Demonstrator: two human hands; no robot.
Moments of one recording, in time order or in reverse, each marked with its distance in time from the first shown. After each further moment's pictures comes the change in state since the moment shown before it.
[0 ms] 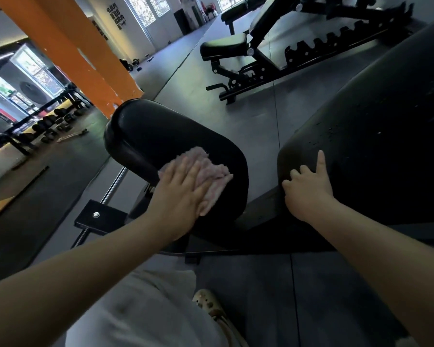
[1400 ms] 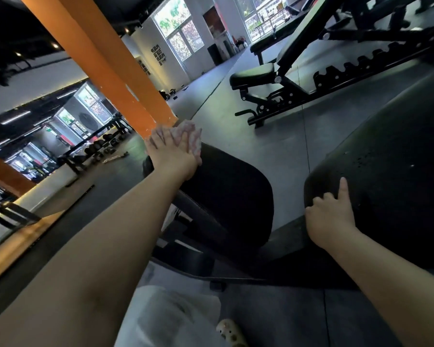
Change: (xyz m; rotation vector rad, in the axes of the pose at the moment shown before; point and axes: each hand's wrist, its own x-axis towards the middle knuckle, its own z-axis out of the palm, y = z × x) left_hand 0.074 -0.099 -0.028 -0.186 -0.333 -0.759; right_hand 0.005 -0.003 -0.013 -0.005 -0.028 0.038
